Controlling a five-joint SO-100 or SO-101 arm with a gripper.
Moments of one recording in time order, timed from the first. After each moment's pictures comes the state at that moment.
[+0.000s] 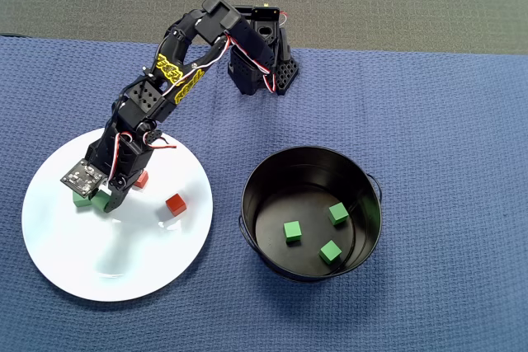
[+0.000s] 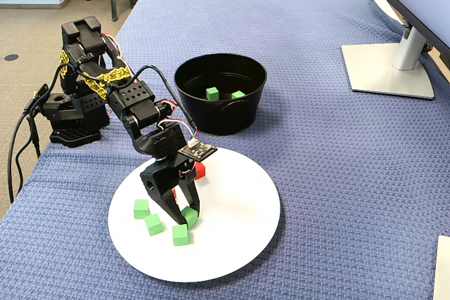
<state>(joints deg) 43.9 62.8 88.3 25.8 -105.4</state>
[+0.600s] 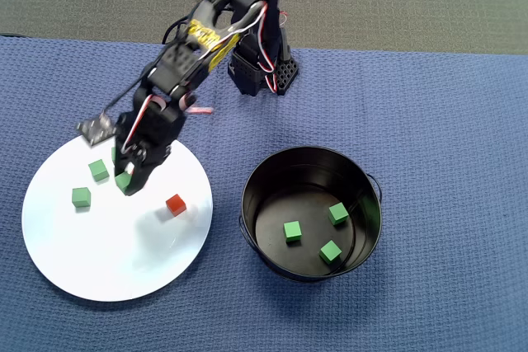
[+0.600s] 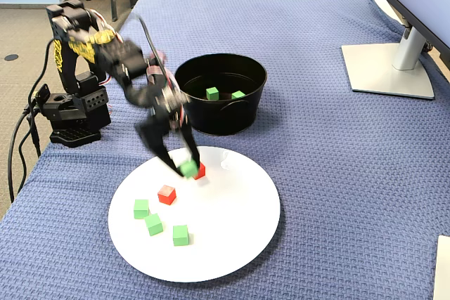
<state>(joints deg) 37.8 93.1 102.5 36.7 -77.8</state>
